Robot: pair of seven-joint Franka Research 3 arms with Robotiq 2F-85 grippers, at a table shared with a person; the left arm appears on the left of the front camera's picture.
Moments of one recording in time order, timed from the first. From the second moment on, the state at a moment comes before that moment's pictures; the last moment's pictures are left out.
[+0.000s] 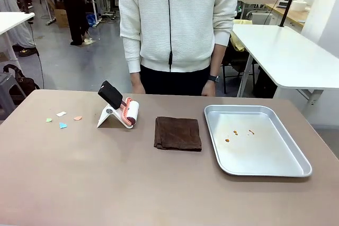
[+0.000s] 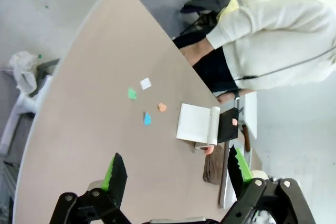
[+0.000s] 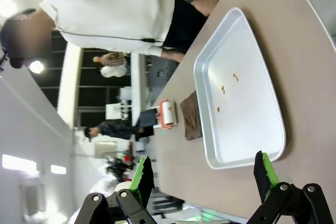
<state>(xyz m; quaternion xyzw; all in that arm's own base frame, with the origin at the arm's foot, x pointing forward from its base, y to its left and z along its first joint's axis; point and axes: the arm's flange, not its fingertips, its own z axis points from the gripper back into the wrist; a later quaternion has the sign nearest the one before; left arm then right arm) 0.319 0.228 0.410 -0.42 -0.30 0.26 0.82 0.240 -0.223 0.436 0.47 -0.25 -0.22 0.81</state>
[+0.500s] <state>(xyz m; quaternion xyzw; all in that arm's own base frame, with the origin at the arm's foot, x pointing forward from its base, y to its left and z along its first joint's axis) 0.412 0.122 0.492 -0.38 -0.28 0.12 0.88 0.294 -0.058 0.531 0.33 -0.27 -0.05 0.90</state>
